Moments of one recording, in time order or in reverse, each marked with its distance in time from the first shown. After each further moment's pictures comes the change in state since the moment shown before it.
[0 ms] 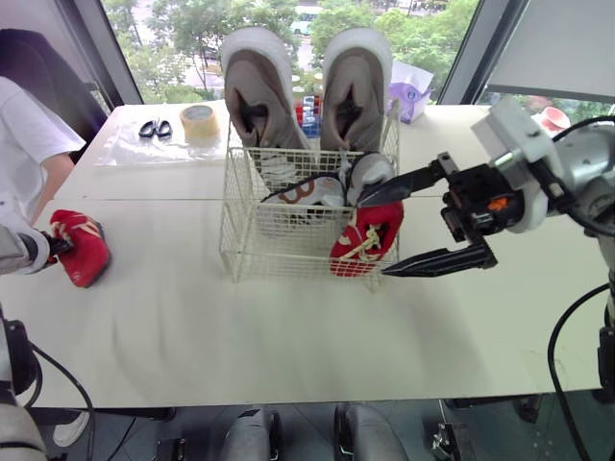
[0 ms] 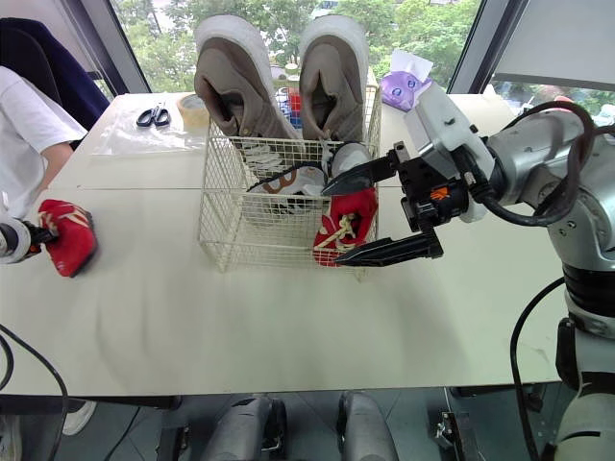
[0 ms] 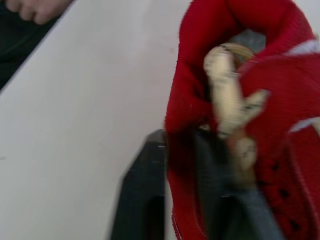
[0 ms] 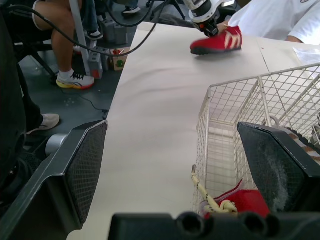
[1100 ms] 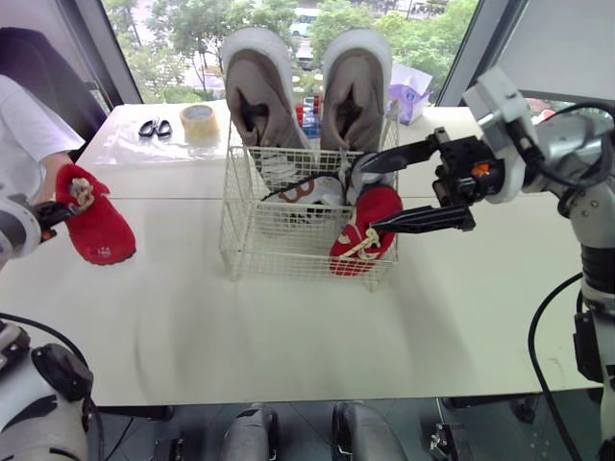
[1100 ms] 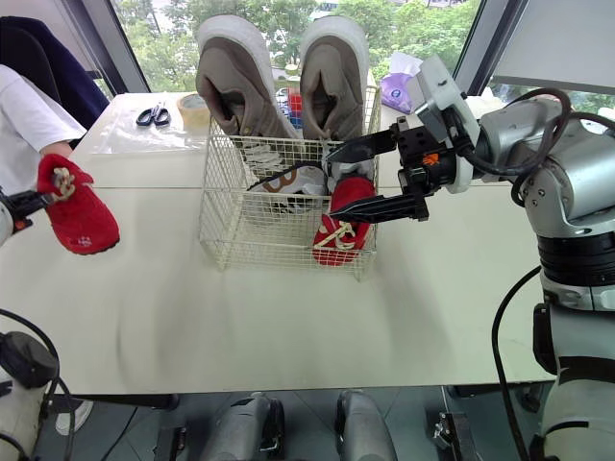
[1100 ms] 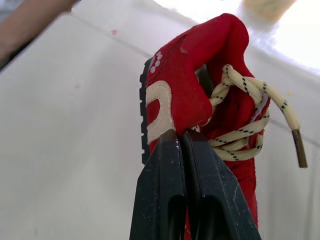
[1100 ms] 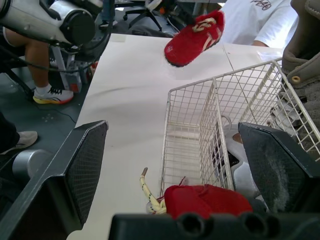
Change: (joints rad) left arm 0.276 -0.300 0.714 -1.143 -0.062 0.645 0.176; right arm -0.092 0.103 0.061 0.245 -0.132 -0.093 0.023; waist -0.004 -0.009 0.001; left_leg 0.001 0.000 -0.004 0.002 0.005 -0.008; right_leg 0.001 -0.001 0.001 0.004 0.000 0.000
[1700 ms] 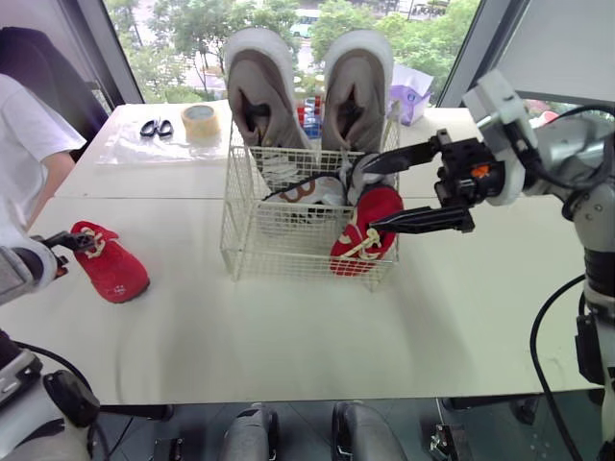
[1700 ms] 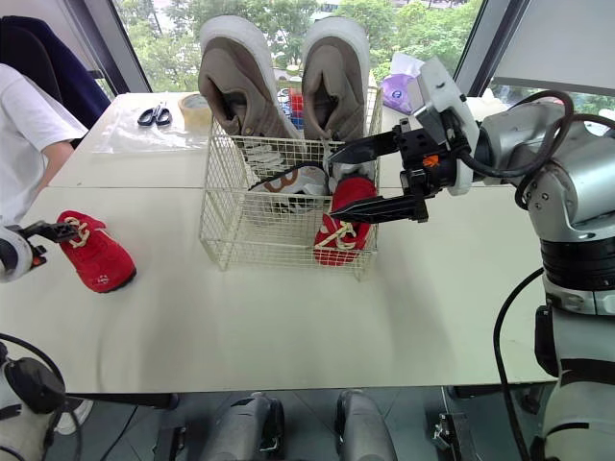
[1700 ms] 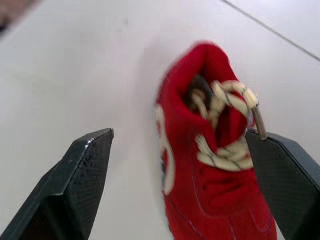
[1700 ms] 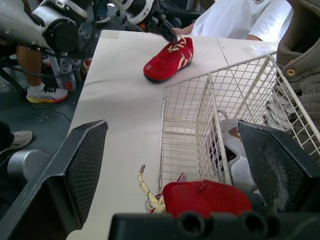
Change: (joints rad) left arm 0.076 -0.003 0.005 0.002 -0.073 0.000 0.214; right arm 0.019 -0.011 -0.015 -0.030 -0.001 0.033 -0.032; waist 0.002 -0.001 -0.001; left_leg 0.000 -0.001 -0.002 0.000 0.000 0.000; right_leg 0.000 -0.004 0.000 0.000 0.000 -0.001
